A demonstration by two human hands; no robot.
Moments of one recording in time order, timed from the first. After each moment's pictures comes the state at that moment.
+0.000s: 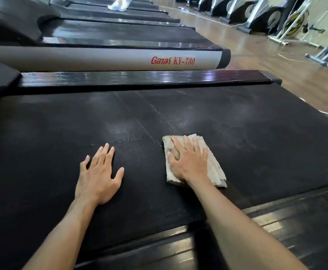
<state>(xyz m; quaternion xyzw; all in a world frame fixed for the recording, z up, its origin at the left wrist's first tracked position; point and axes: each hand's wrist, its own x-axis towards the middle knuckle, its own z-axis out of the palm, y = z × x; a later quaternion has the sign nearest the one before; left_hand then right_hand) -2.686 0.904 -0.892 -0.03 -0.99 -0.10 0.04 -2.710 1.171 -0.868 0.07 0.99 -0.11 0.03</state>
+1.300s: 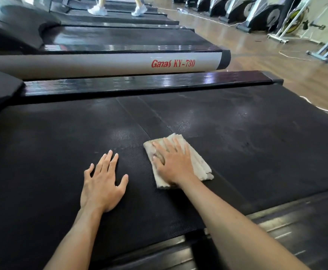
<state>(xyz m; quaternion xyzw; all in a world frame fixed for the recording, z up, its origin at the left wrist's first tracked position) -2.686 0.906 -0.889 -0.02 -0.99 -0.10 0.03 -2.729 1.135 -0.867 -0.05 0.99 -0.13 0.03</state>
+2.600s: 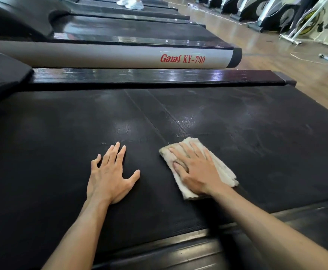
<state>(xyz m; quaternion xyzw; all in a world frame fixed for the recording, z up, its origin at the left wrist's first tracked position) -2.687 0.908 -0.884 -0.02 -1.00 -0.06 0.00 -2.697 1.179 -0.869 -0.08 0.99 -0.10 0.04</state>
